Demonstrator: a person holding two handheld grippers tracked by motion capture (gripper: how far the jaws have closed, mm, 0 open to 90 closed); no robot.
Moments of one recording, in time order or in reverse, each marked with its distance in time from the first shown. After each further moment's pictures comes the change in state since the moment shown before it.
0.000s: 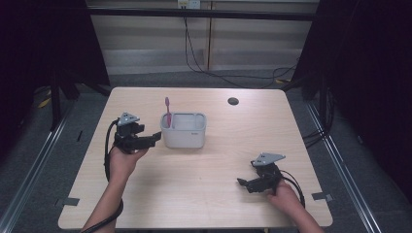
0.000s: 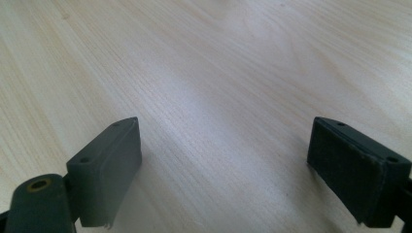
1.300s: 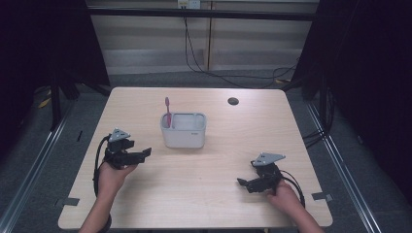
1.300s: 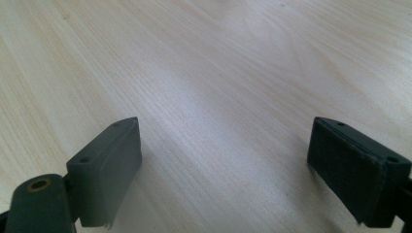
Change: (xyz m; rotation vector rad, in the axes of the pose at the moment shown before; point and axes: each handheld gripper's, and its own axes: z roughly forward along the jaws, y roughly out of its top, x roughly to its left) left arm 0.023 -0.051 -0.010 0.081 0.024 -0.008; right arm 0.000 0.000 0.000 0.000 0.000 0.000
